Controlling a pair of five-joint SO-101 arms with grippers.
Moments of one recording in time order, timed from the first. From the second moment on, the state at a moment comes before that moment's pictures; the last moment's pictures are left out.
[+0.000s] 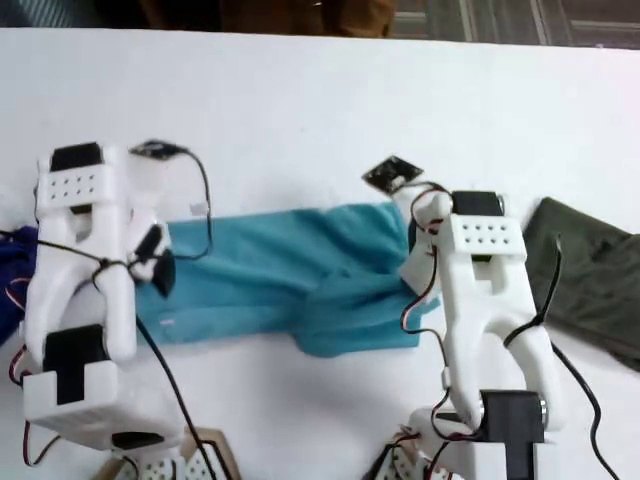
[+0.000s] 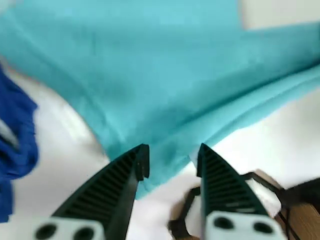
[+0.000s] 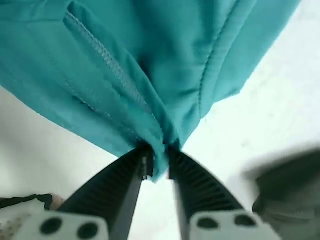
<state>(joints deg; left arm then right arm) -19.3 3.2 6.6 98.4 -29.1 -2.7 -12.5 28.3 80.9 41.6</state>
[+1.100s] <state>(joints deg) -14.9 55.6 -43.3 101.8 -6.0 -7.9 36.0 -26.4 84.6 36.6</state>
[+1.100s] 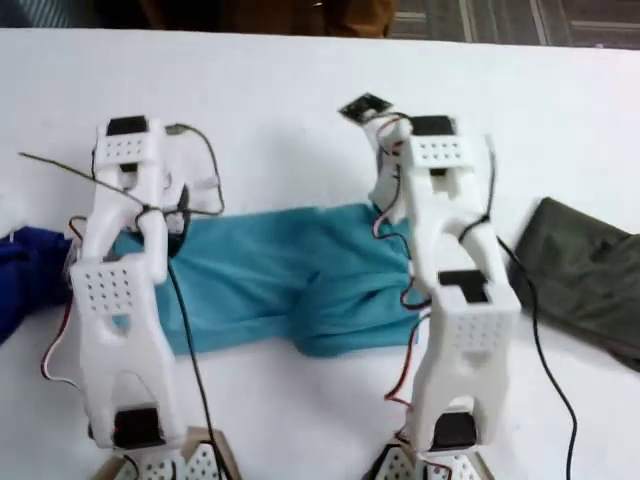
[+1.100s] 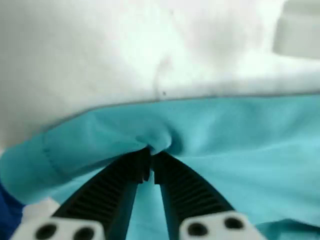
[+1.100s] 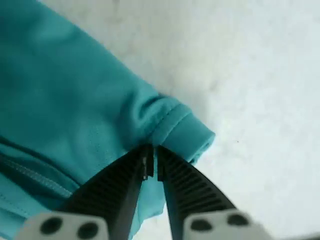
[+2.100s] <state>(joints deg) -15.7 64.0 -60.7 98.9 -5.7 -7.5 67.8 -79.6 94.7 36.6</state>
